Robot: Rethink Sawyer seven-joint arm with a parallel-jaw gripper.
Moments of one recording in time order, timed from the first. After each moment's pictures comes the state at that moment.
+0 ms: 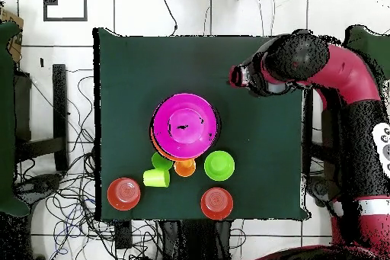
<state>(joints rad) -0.78 -0.54 0.64 1.23 -0.33 1.21 1.47</state>
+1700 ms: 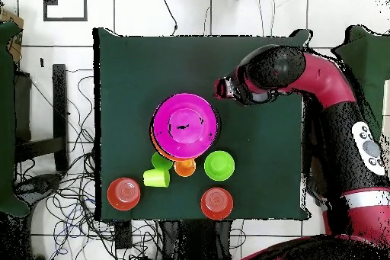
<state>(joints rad) -0.79 -0.49 0.68 1.30 -0.35 1.21 1.47</state>
